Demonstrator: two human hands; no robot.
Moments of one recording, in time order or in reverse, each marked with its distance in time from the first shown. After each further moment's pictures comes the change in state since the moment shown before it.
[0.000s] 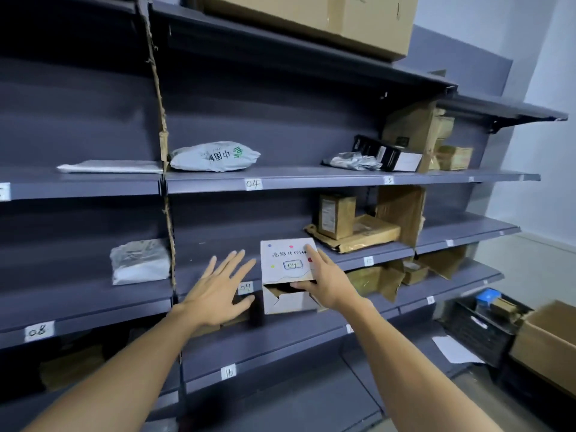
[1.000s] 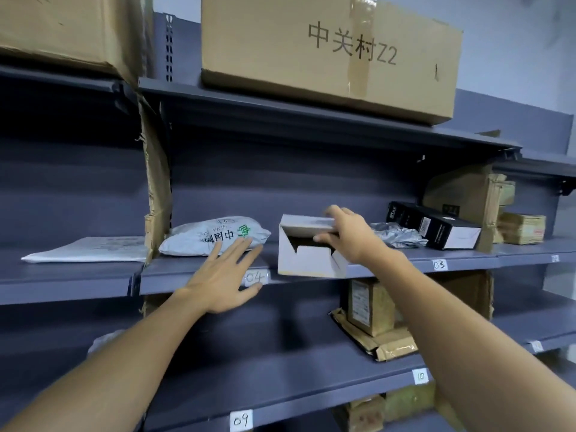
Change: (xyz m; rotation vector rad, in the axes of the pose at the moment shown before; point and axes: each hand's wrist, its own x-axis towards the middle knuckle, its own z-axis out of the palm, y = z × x) left_hand 0.196 -0.077 -0.112 0.200 0.187 -0.092; right_hand 0.237 -0.022 -0.164 -0.095 0.240 -0.264
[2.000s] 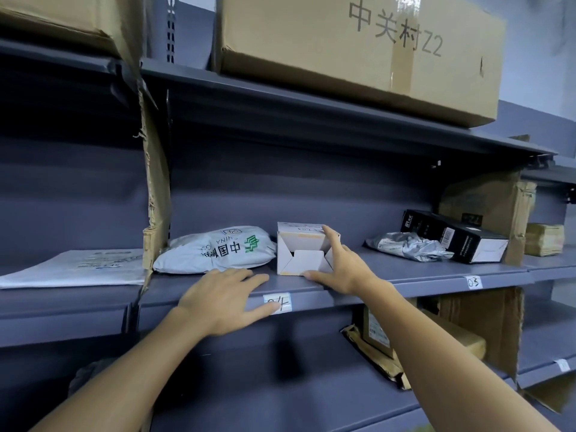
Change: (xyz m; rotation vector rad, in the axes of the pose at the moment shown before) left_hand 0.010 -0.033 0.009 -0.007 -0.004 0.030; right_hand 0.054 0.015 0.097 0.089 -0.119 0.161
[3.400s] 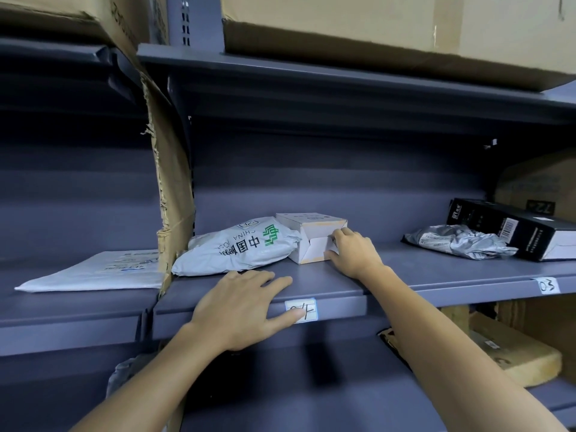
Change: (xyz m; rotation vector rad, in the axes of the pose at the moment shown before) left_hand -0.003 0.009 -0.006 0.038 -0.059 -0.045; right_hand 0.082 0.005 0.039 -0.378 0.091 -0.092
